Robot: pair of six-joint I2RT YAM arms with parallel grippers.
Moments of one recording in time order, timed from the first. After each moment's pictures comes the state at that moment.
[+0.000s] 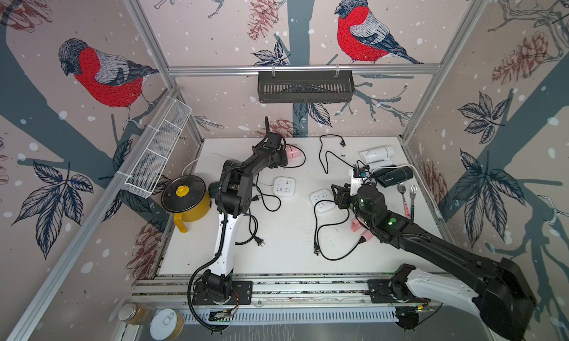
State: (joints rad) left arm -0.33 2.38 1.93 -0.48 0.08 -0.42; right arm 0.71 1.06 0.61 0.08 0.25 0.42
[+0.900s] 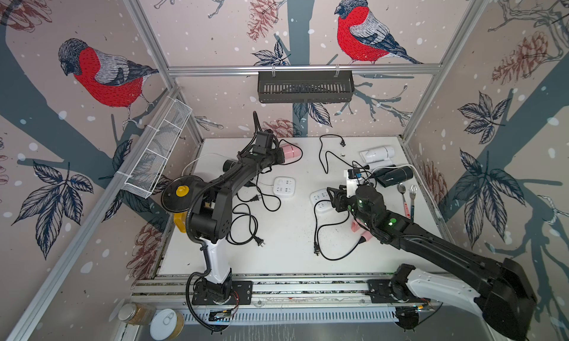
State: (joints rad) left arm -0.34 1.84 1.41 -0.27 0.19 -0.41; right arm 0.77 1.05 0.65 0.02 0.17 0.39
